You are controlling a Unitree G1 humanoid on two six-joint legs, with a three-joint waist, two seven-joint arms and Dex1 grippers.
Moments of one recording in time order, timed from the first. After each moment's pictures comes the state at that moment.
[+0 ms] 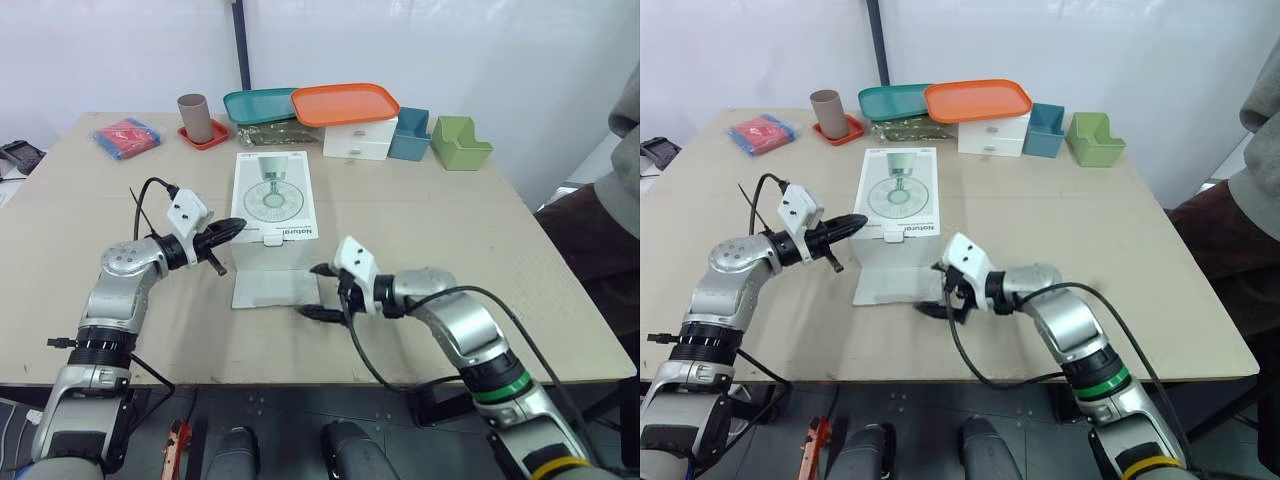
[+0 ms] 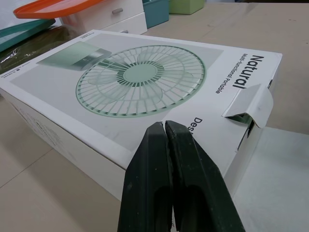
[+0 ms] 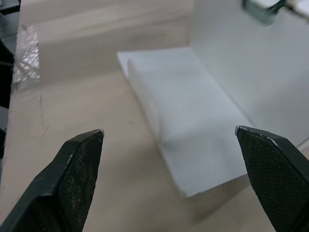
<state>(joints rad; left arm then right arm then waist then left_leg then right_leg) -0.60 0.53 0.04 0.37 -0.24 0.09 -0.89 -0.52 -0.44 0.35 -0.12 0.21 0.61 0.91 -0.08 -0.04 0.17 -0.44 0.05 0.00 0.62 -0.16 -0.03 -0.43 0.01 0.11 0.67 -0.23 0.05</state>
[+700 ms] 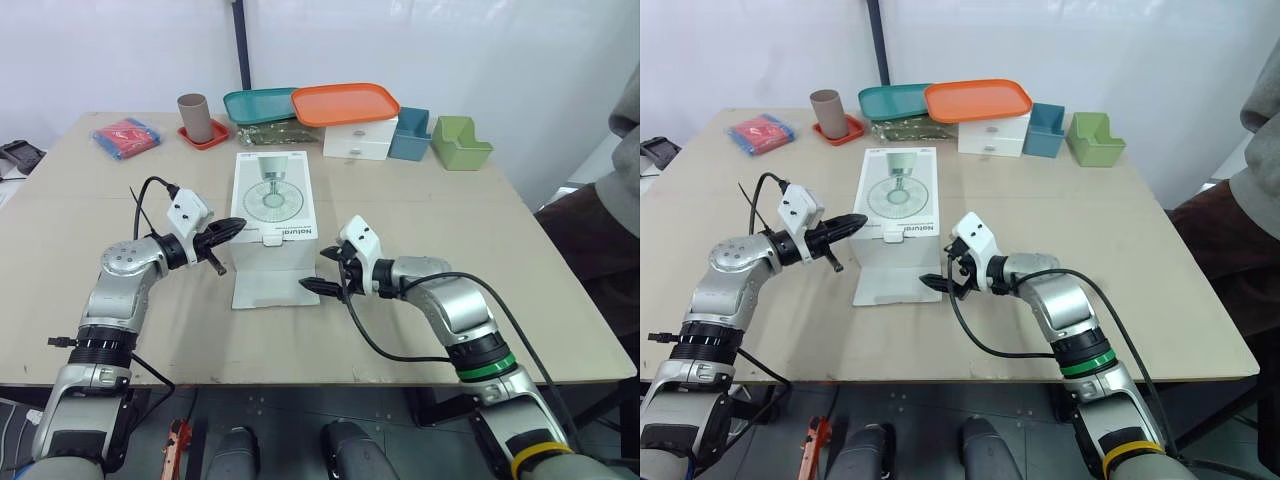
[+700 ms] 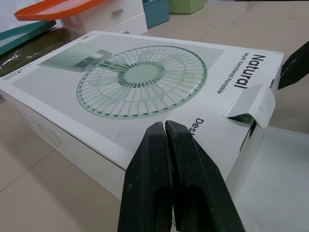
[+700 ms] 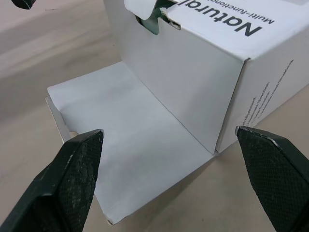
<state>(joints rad) -0.61 0.53 0.03 0.37 -0.23 0.07 -0.88 -0.64 -0.34 0.23 0.06 0.23 0.68 0.79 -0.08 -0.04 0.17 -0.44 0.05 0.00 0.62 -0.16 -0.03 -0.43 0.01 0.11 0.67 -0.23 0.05</state>
